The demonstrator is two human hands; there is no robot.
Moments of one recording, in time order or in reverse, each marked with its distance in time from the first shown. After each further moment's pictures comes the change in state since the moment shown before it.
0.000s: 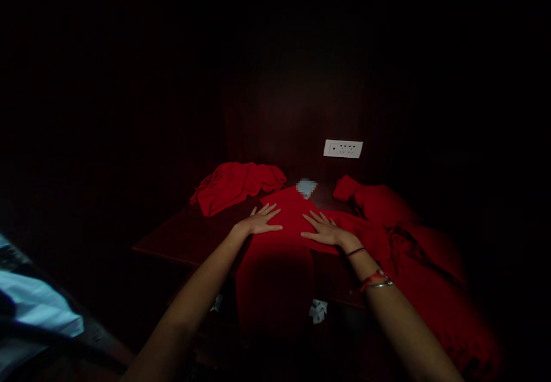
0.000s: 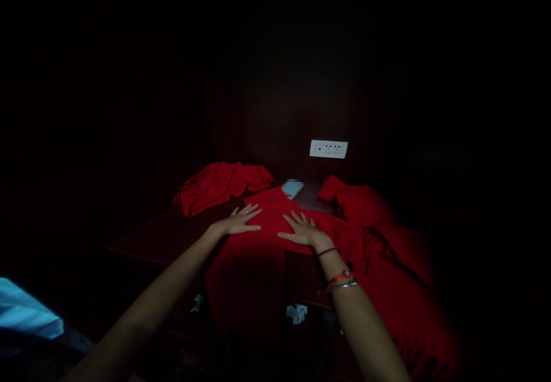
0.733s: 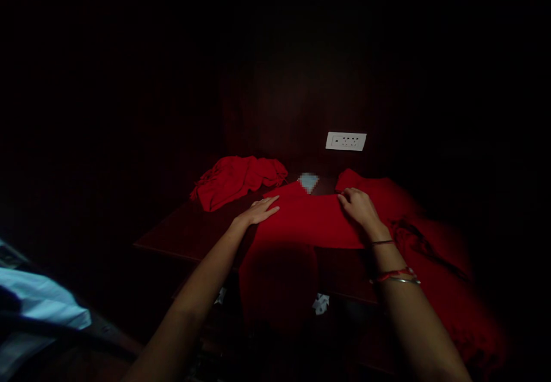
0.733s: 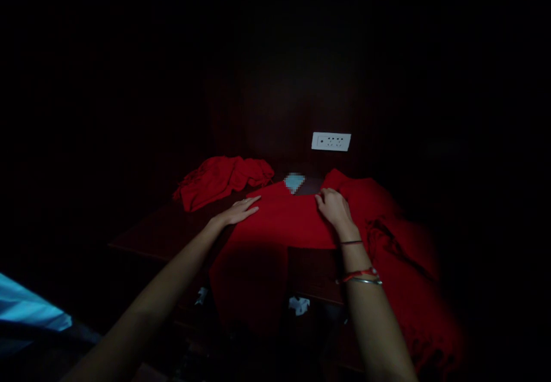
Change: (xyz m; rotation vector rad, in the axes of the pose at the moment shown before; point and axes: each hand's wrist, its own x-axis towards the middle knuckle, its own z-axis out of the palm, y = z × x) left_hand 0.012 -0.016 0.000 -0.073 0.147 -0.006; right_hand -0.021 0.033 -0.045 -0.175 0.564 0.256
